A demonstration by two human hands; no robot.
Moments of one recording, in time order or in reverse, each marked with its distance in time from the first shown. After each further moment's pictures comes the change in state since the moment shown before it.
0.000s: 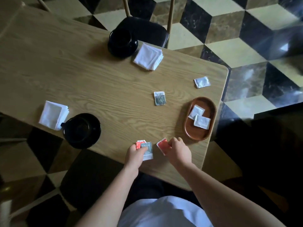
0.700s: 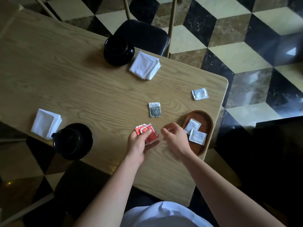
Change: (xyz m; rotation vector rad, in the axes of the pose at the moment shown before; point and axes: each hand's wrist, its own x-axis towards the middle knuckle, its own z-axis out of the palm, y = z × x) left_hand 0.018 0.092 0.062 -0.473 -0.126 0.059; right_hand 0.069 -0.038 -0.085 0.631 -0.024 -0.015
